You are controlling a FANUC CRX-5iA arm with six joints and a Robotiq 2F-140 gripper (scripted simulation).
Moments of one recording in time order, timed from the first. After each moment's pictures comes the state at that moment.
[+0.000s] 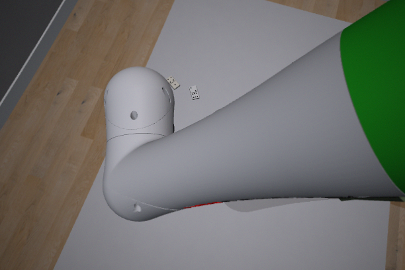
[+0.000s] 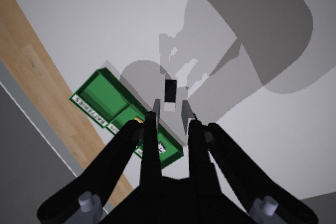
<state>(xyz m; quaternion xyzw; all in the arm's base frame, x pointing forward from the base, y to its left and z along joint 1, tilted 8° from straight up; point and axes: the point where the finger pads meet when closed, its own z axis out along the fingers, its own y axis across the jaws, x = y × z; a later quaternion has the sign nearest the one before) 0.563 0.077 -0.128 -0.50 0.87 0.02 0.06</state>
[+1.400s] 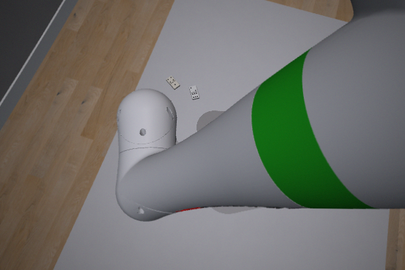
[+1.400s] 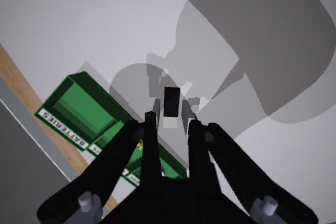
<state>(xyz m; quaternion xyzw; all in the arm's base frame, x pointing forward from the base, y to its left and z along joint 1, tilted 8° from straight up) 0.570 0.084 -0.200 -0.50 0.87 0.02 0.06</state>
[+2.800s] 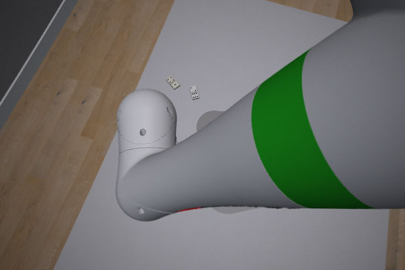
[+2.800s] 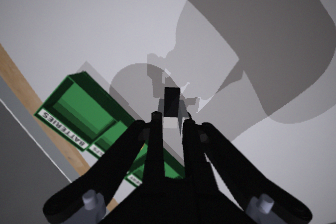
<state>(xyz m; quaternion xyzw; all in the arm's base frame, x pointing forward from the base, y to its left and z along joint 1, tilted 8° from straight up) 0.570 0.085 -0.200 -0.50 0.87 0.02 0.06</state>
